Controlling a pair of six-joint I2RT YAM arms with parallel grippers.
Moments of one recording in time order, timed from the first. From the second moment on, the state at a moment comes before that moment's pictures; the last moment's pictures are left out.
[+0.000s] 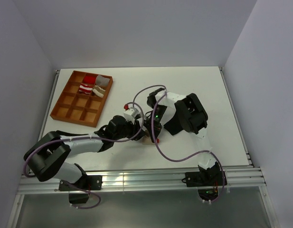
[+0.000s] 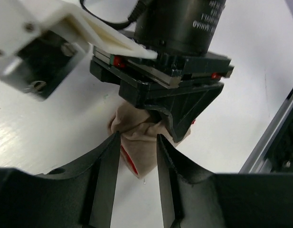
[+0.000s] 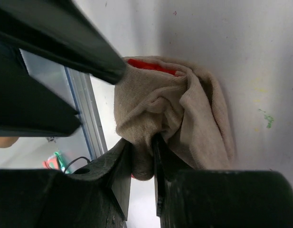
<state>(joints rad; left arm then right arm) -0.80 1.40 0.52 0.44 0.13 -0.49 0.56 2.27 1.64 -1.37 -0.80 -0.89</state>
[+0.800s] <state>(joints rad) -0.80 1.64 0.56 0.57 0.35 -0.47 0.54 2.27 1.58 -1.35 -0.80 -0.79</state>
